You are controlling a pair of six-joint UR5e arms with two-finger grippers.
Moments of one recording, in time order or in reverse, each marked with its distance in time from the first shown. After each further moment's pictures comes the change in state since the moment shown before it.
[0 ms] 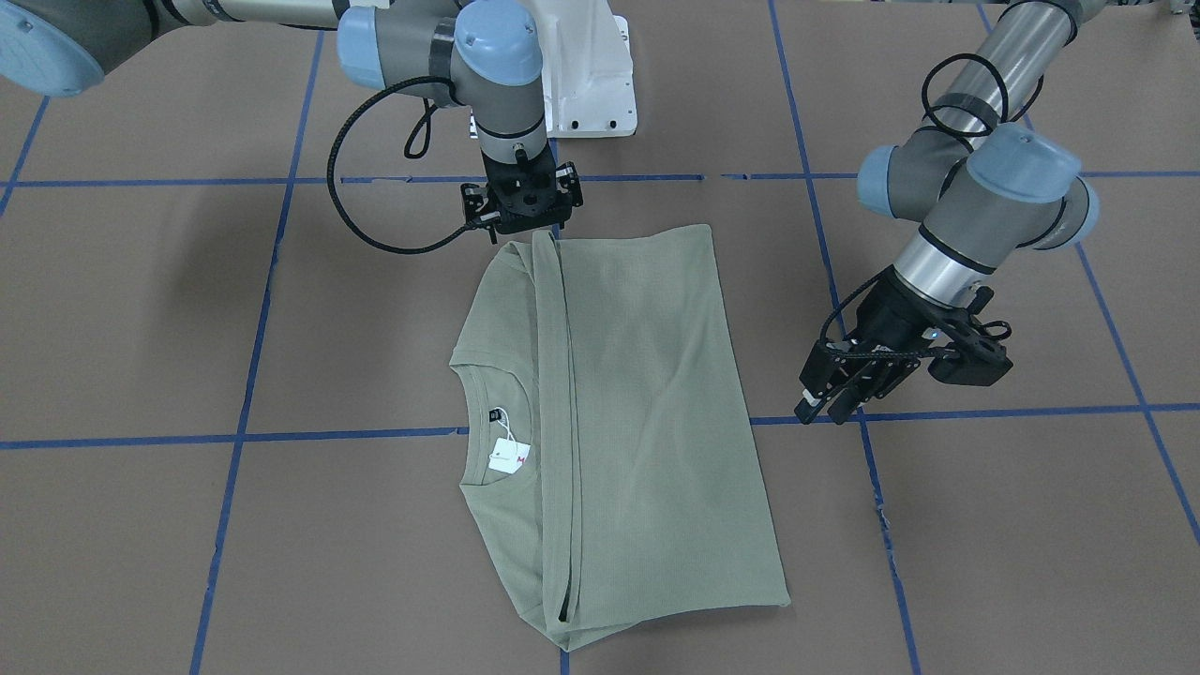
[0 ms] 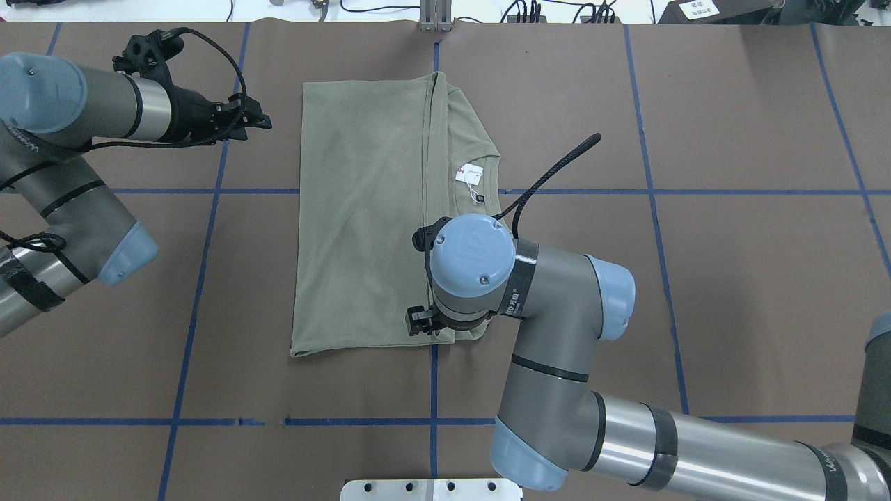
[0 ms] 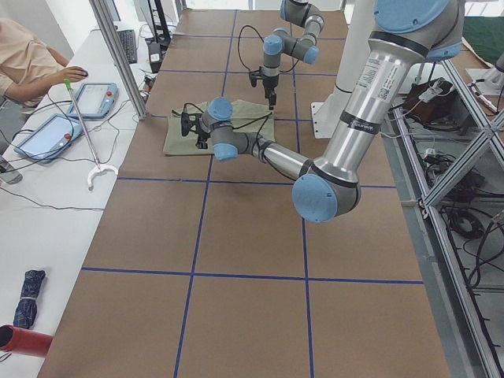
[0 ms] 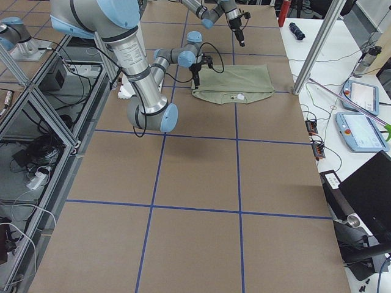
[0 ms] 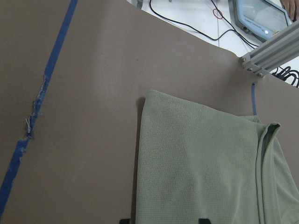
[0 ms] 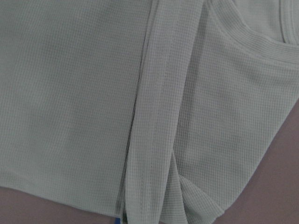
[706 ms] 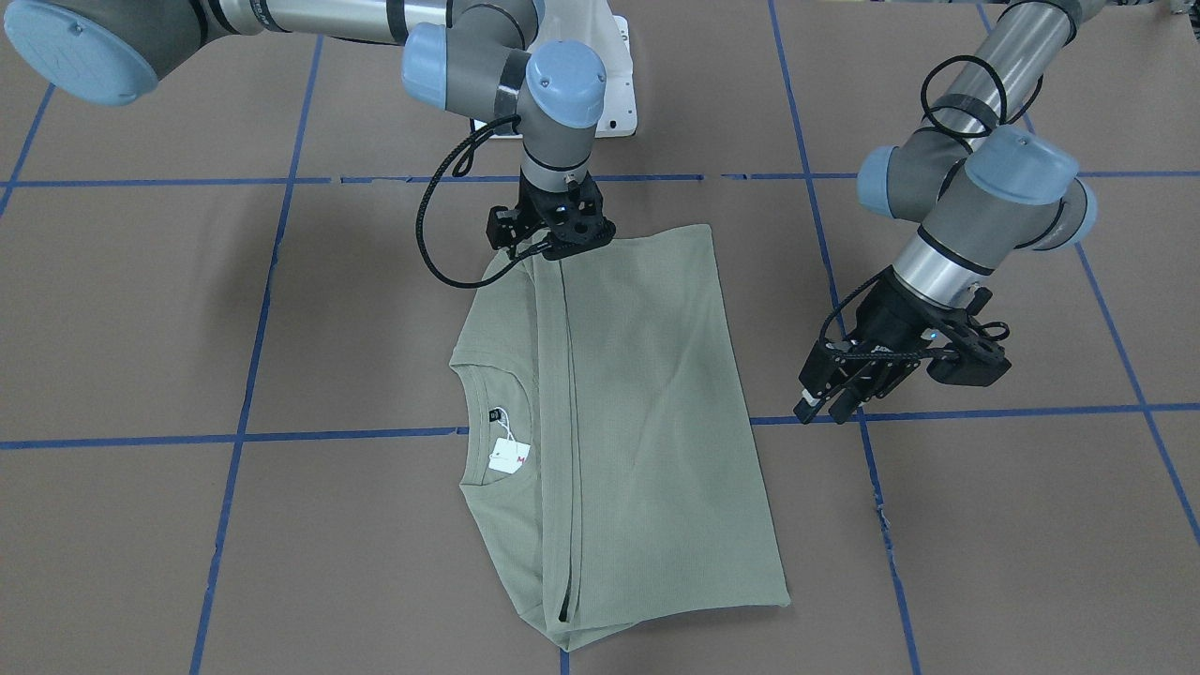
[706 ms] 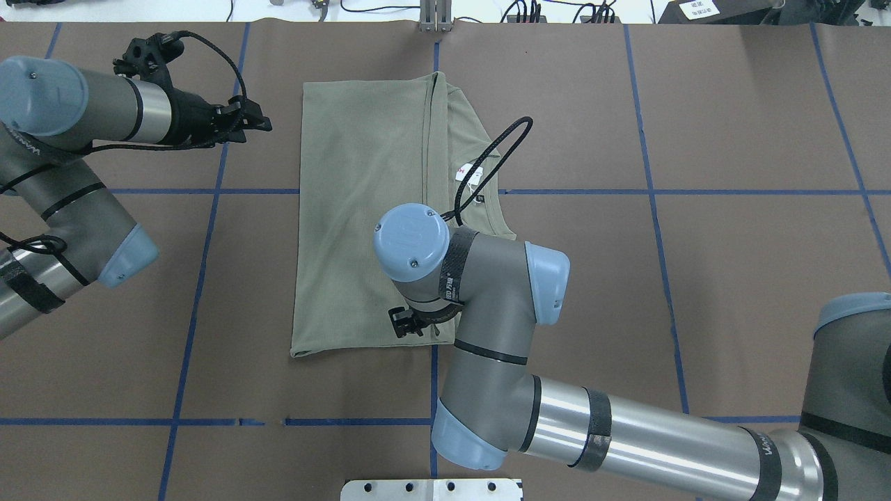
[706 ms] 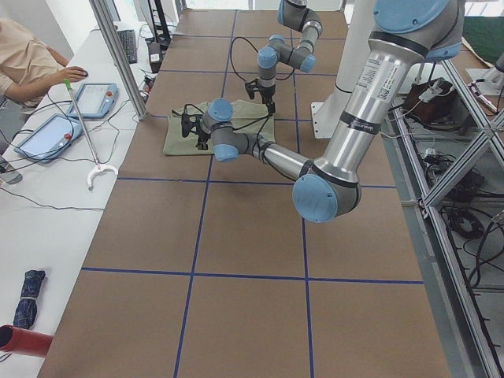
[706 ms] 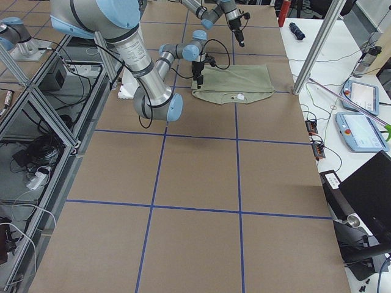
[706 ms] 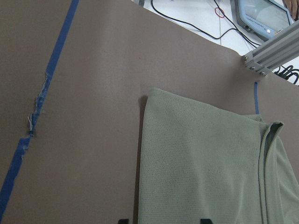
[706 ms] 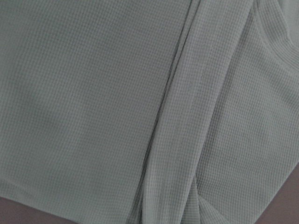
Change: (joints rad) left arm 0.004 0.003 0.004 -0.004 0.002 -0.001; right arm -0.001 0.127 -0.161 -0.120 0.003 -0.129
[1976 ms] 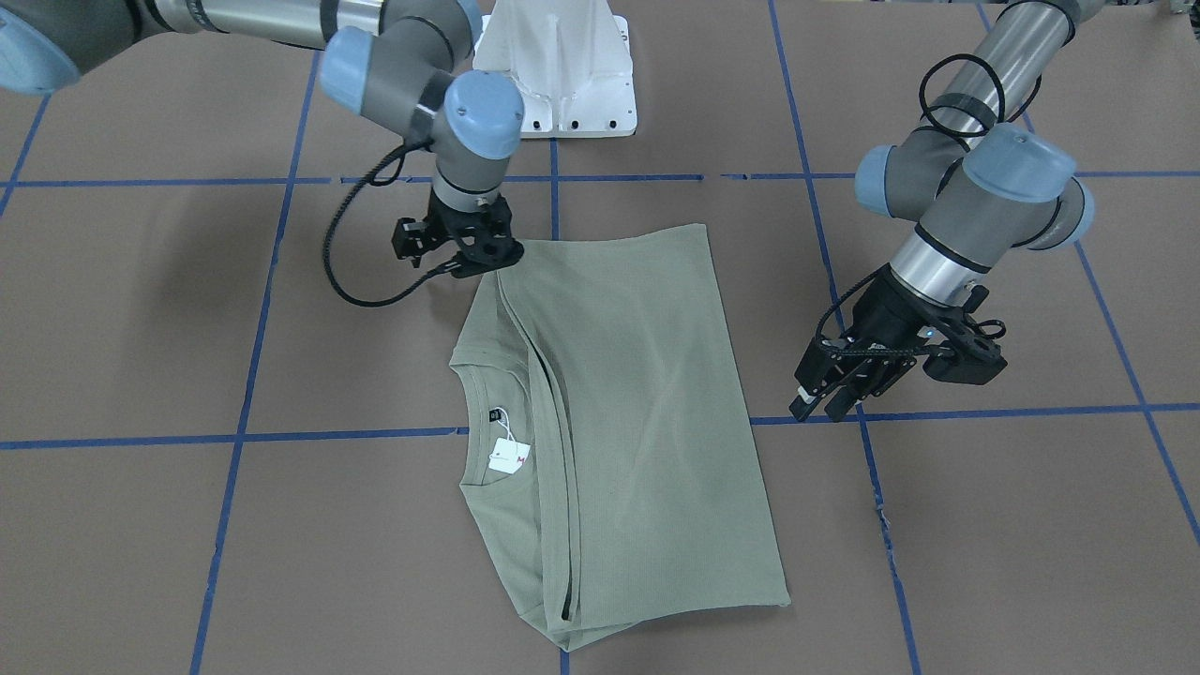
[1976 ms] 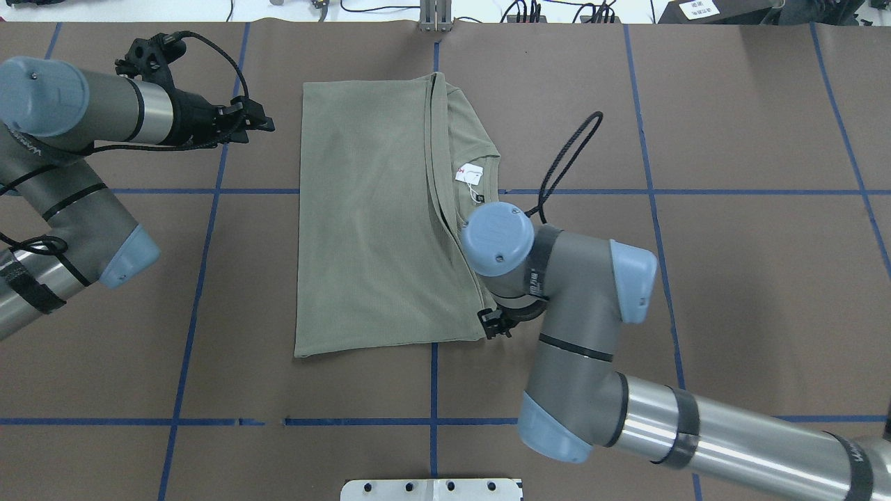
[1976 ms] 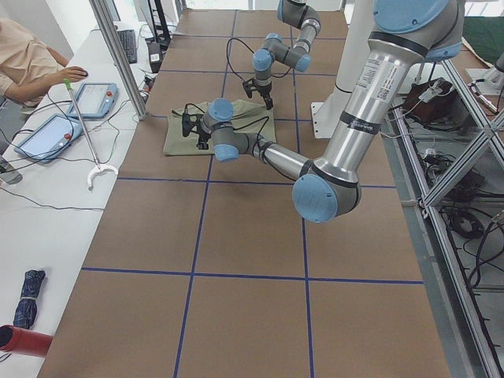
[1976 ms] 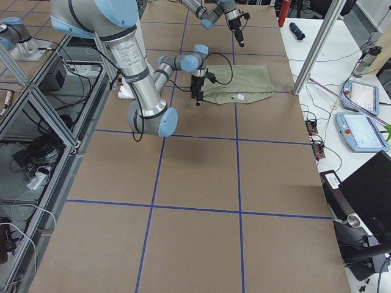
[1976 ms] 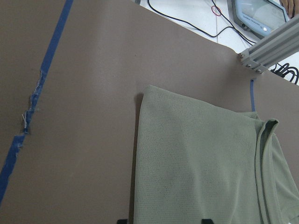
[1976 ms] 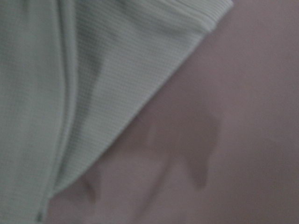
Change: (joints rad) left arm 0.003 -0.002 -0.005 -0.006 -0.002 -0.001; right arm 0.049 -0.247 0.218 -0.136 0.000 -0.114
